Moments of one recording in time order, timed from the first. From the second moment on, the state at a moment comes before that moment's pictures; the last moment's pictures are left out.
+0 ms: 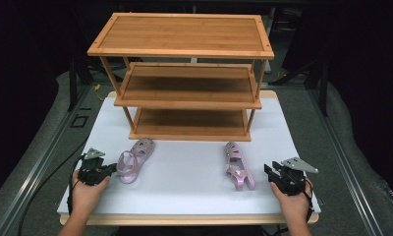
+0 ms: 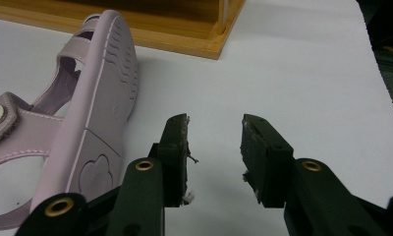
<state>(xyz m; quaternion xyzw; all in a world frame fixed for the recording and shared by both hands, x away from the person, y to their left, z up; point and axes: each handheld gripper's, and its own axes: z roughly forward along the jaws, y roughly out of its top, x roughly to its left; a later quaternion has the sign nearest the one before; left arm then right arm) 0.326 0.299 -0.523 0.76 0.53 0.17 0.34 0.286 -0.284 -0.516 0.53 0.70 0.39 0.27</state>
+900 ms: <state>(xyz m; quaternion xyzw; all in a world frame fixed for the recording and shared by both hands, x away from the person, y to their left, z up) 0.399 0.268 -0.461 0.84 0.52 0.04 0.13 0.283 -0.289 -0.515 0.54 0.69 0.40 0.27</state>
